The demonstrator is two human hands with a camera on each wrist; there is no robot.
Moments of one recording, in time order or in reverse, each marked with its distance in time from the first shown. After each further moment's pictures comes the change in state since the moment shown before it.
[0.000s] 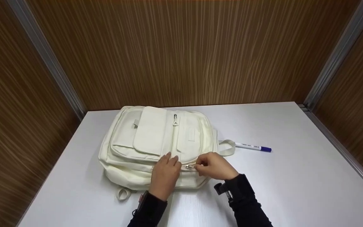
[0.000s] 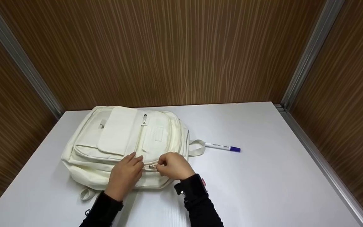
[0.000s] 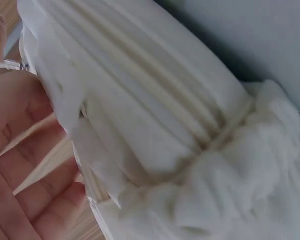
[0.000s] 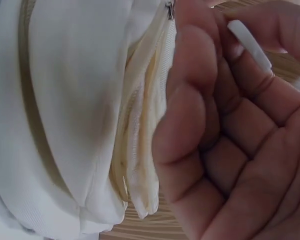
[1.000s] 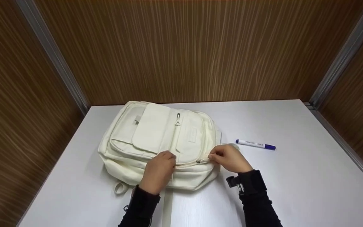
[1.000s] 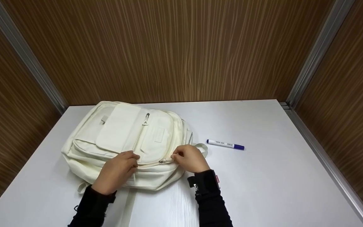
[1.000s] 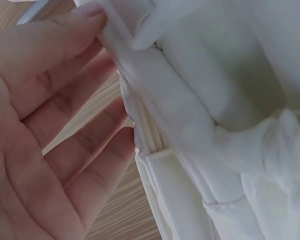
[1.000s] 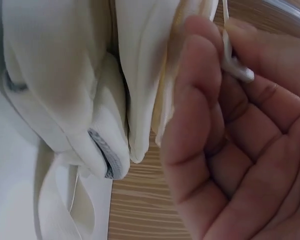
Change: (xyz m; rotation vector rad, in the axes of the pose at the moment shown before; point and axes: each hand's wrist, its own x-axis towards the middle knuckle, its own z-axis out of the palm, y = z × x) left_hand 0.013 -0.018 -0.045 -0.252 -0.291 -0.074; right_hand -0.009 0.028 -0.024 -0.014 0.160 0.044
